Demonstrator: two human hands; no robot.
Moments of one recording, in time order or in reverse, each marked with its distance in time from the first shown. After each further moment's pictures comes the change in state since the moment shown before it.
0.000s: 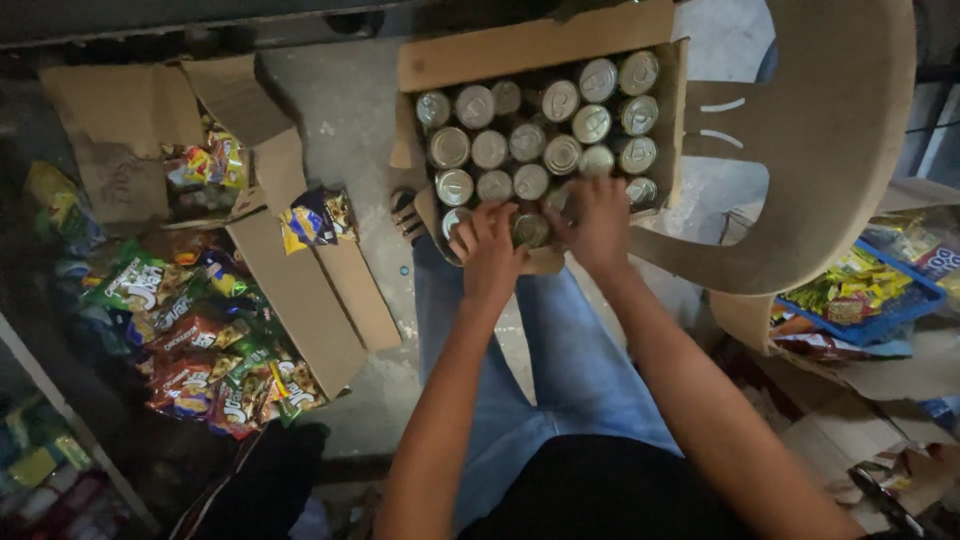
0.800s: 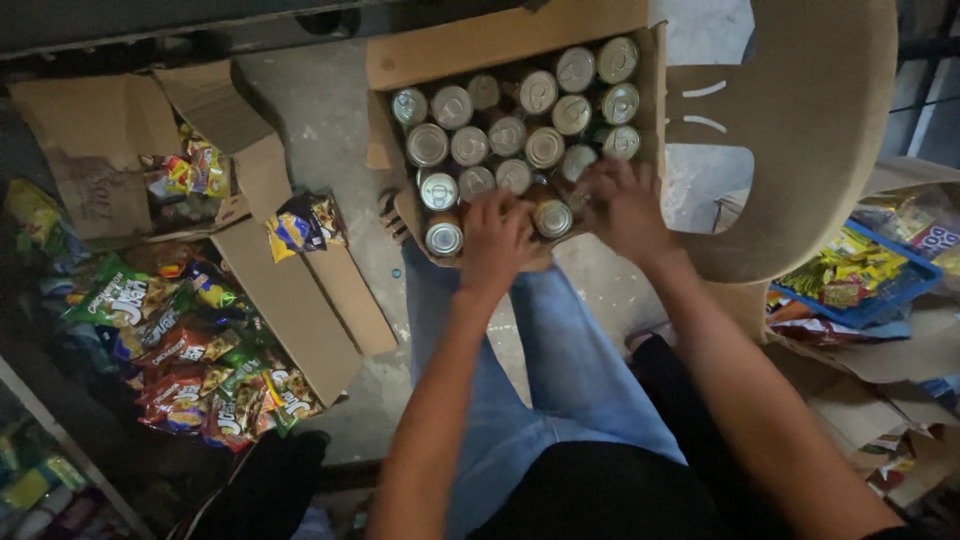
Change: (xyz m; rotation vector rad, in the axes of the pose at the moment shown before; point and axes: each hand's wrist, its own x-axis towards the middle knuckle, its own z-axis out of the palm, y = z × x) left_hand 0.020 0.012 0.005 -0.087 -0.078 0.192; right_hand -0.003 0.062 -0.042 -0.060 -0.164 -0.188
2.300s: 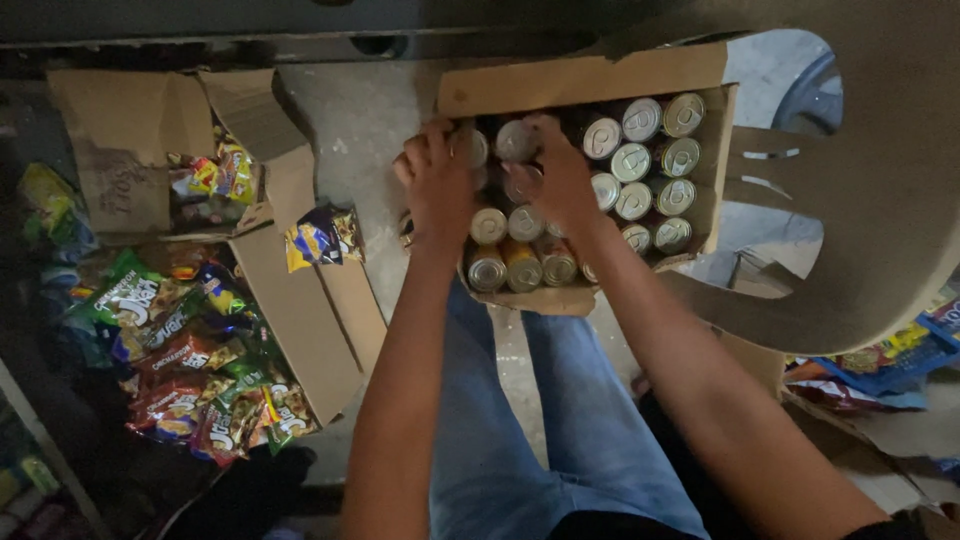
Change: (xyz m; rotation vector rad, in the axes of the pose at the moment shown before) left_hand 0.086 -0.127 -0.070 0.579 0.273 -0.149; right_hand 0.158 -0.083 0.088 0.496 0.133 -0.012
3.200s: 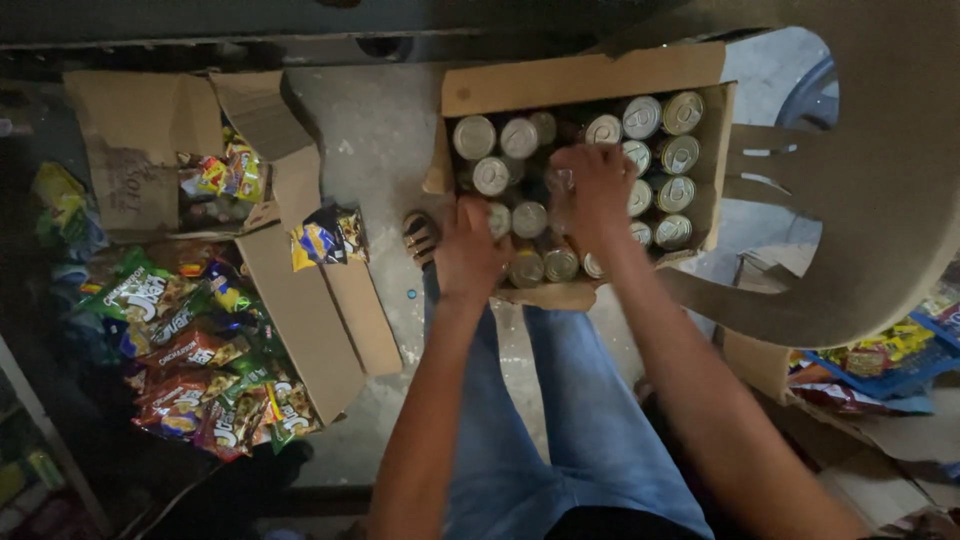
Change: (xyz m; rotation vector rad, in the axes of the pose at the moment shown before) left_hand -0.076 0.039 -0.035 -0.431 -0.050 -0.110; right_hand -0.043 0.012 -0.030 -0.552 0.029 -0.060
